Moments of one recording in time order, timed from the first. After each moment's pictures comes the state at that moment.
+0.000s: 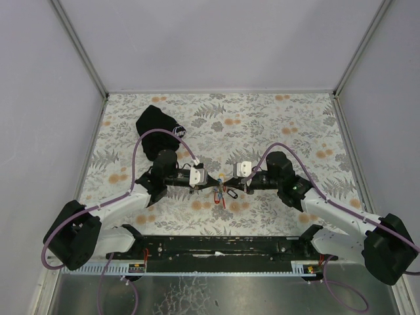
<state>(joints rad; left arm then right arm) -0.62 1.22 0.52 0.41 0.94 0.47 0.69 1.08 0.55 0.16 -0.74 -0.49</state>
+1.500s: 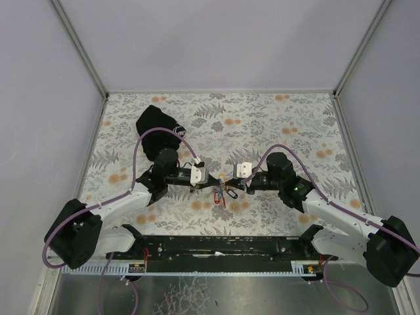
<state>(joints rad) -0.61 1.23 0.54 0.40 0.94 0.47 0.70 1.05 0.55 0.13 -0.69 -0.51</state>
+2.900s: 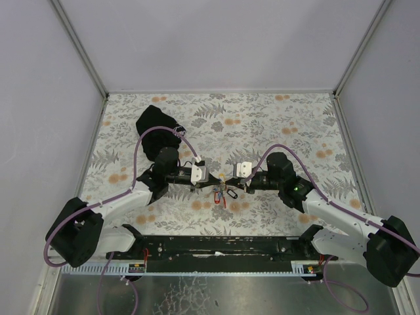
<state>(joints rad) -0.61 1.25 0.55 0.39 0.94 0.47 0.70 1.05 0.55 0.13 -0.67 -0.51</state>
